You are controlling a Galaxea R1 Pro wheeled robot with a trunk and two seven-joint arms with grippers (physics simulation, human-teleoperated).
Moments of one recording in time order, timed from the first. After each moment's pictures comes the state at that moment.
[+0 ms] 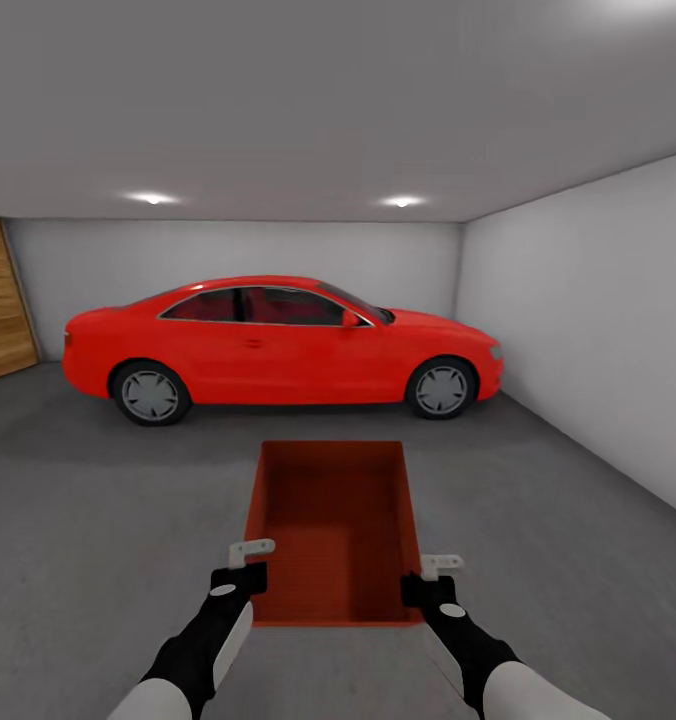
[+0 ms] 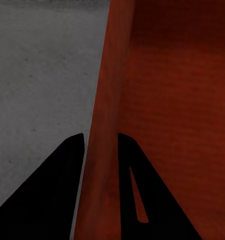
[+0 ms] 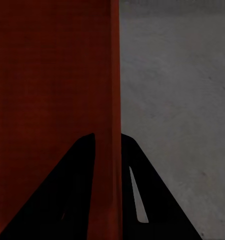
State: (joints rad) left arm -0.52 -0.13 -0.03 -0.61 0.08 0.19 0.28; right arm -0.62 0.11 0.14 -0.27 -0.10 -0.09 -0.15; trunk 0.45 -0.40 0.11
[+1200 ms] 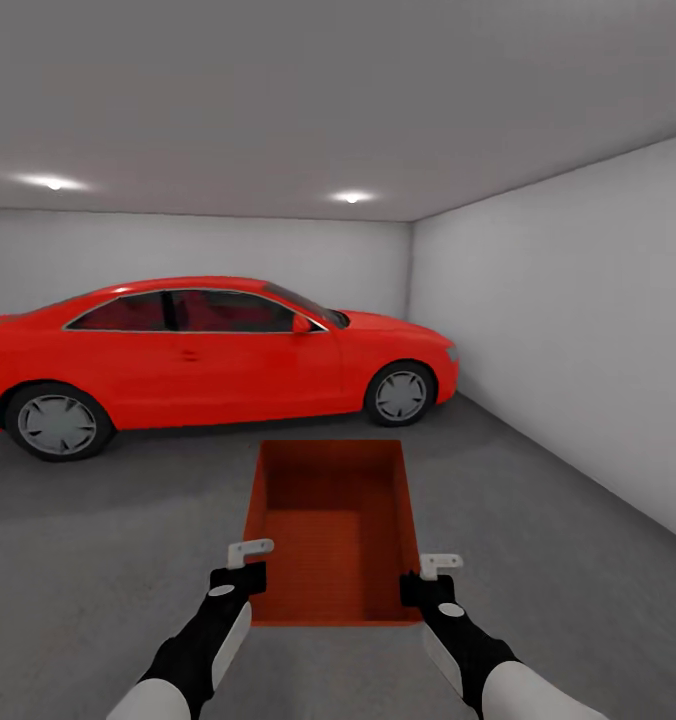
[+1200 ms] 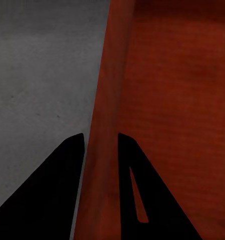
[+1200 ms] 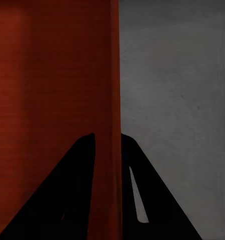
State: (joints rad) left arm -0.52 -0.13 -0.03 -0.61 0.08 0.18 0.28; right arm -0.62 0.11 0.14 -0.27 -0.10 -0.09 -0.15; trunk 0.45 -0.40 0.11
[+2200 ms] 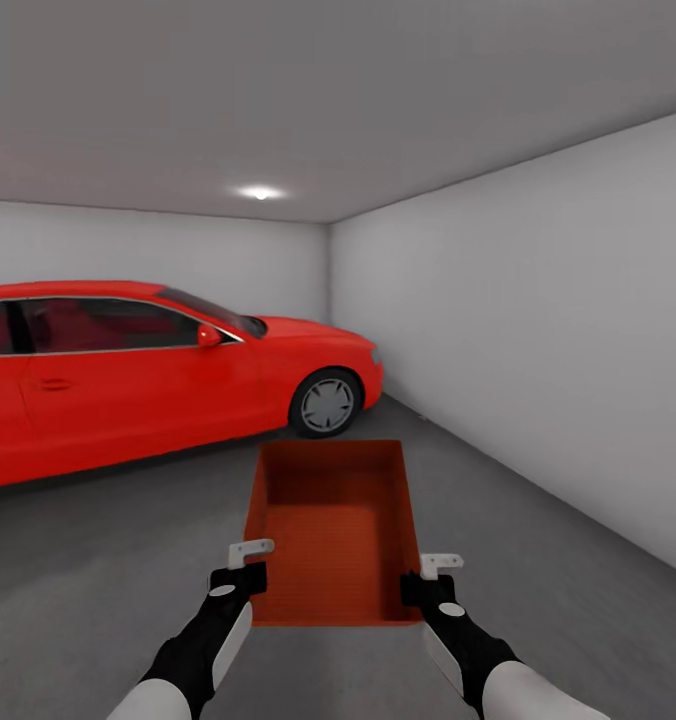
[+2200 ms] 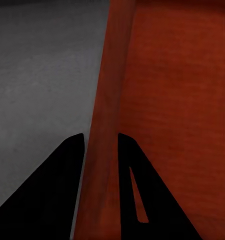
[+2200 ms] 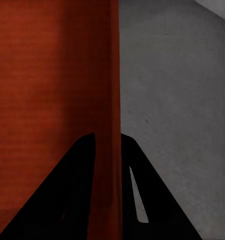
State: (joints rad) left arm -0.52 -0.13 -0.03 -0.61 0.09 0.18 0.28; right arm -0.62 0.11 0.14 -0.27 -0.09 -0.09 -0.15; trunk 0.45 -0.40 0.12
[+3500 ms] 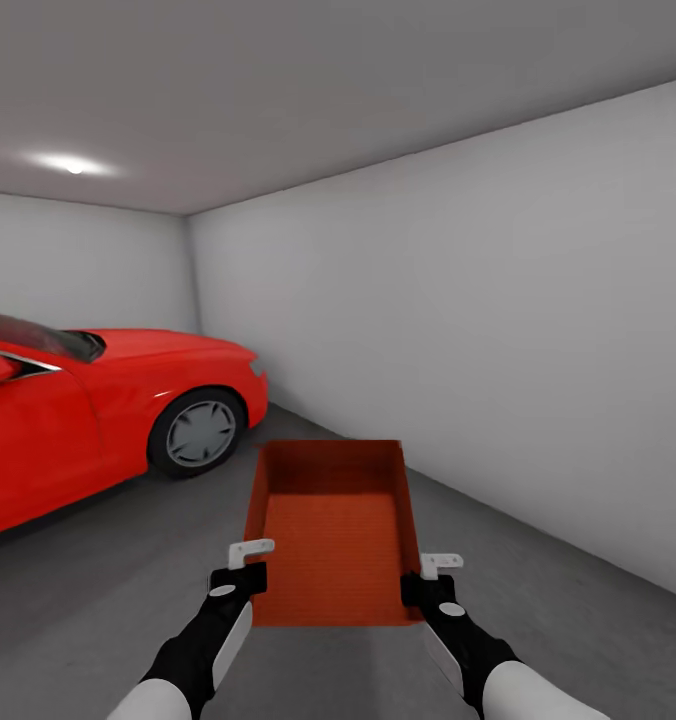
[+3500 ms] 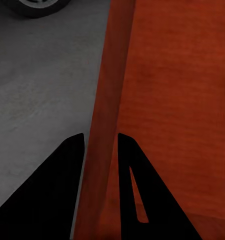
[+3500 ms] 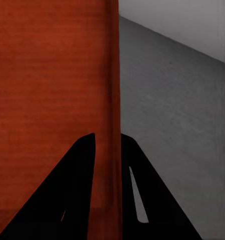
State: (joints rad) left arm -0.52 -0.13 -0.04 -0.61 0.09 0.18 0.28; right arm -0.62 0.11 0.14 -0.27 -0.09 -0.09 -0.15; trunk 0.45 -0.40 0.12
